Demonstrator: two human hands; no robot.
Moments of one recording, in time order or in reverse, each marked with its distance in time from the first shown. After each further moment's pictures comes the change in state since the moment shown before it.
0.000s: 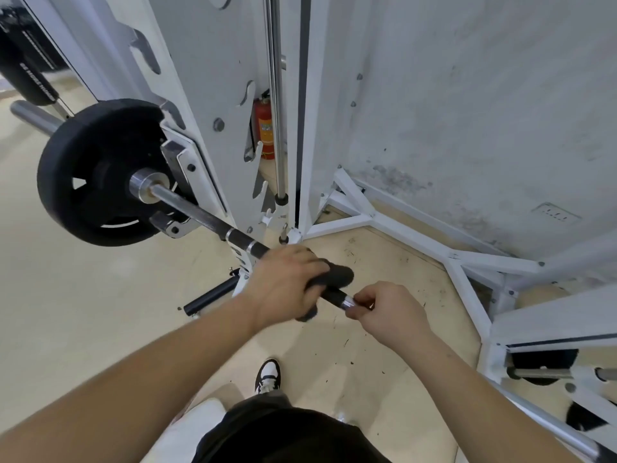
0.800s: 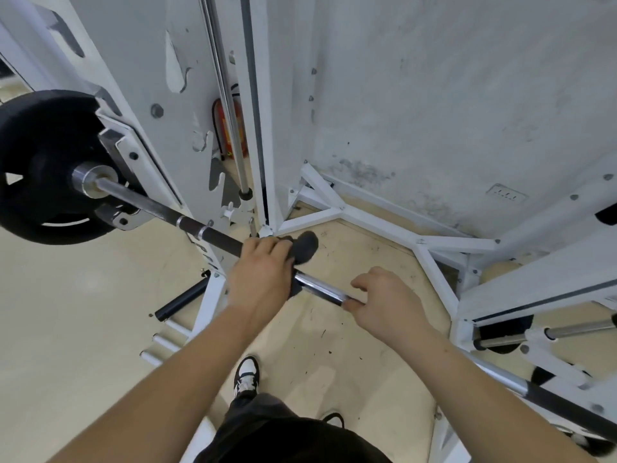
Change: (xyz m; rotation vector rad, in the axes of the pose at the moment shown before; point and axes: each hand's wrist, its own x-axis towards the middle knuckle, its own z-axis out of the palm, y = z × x) left_hand 0.001 0.079 0.027 0.065 0.178 -0.384; right_hand -0.048 0.065 -0.018 -0.088 0.140 -0.067
